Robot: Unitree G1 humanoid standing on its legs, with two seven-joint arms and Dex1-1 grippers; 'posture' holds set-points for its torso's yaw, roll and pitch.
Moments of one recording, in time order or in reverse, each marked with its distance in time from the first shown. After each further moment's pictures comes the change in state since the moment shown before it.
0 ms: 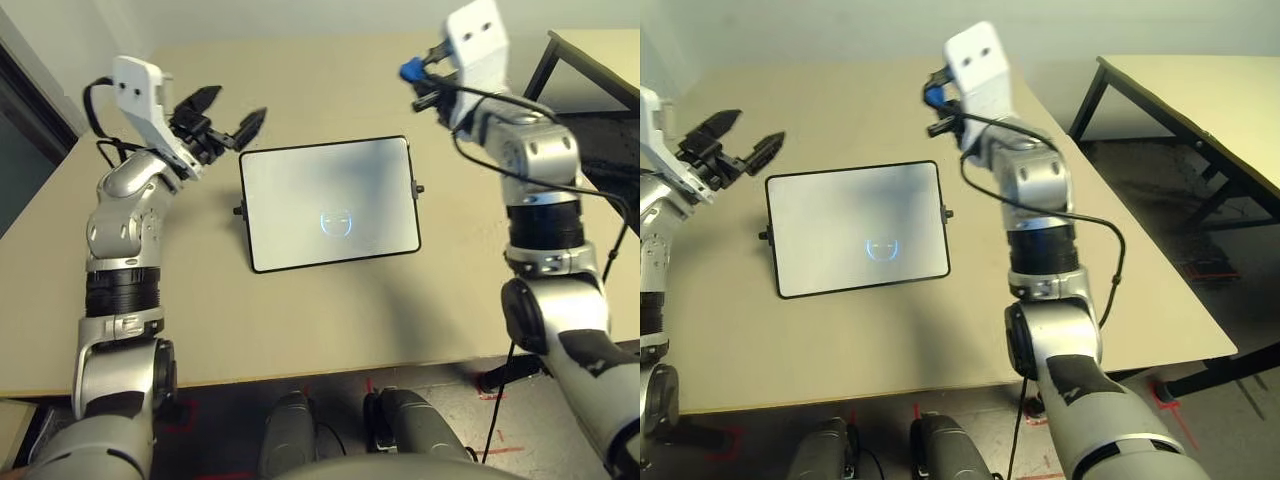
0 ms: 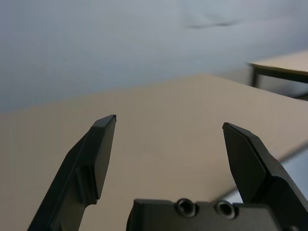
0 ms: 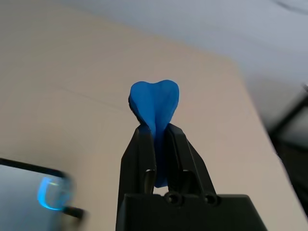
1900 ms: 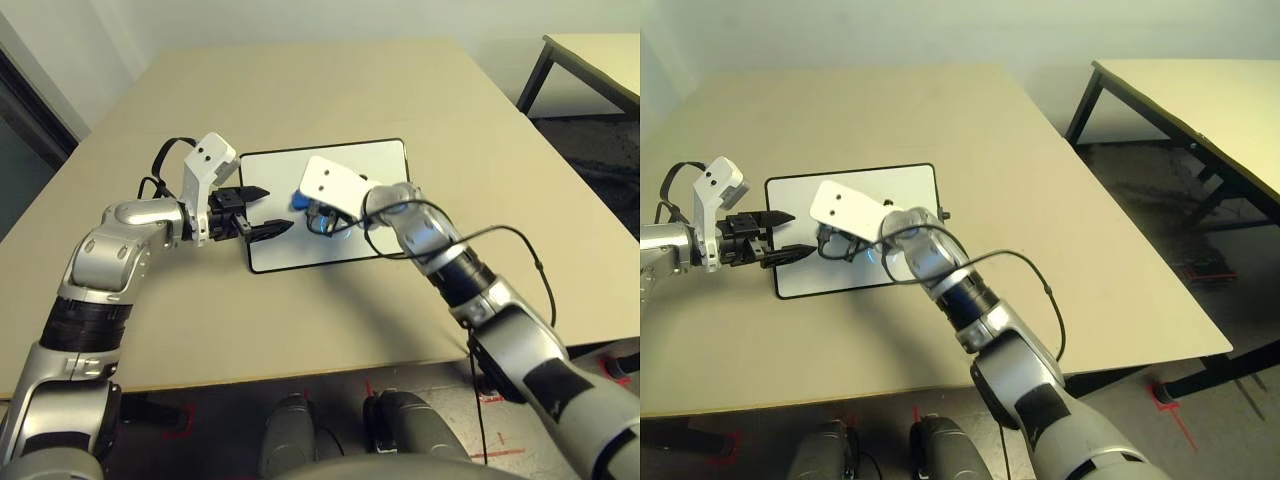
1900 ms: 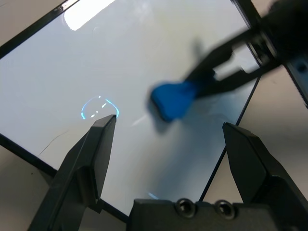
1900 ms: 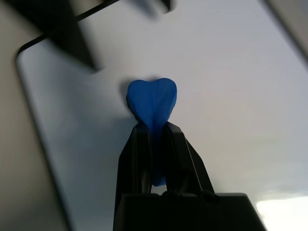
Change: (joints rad) left arm 0.138 0.244 -0.312 -0.252 -0.047 0.505 -0.474; right arm 0.232 0.202 0.652 -0.061 -0.172 -0.248 0.414
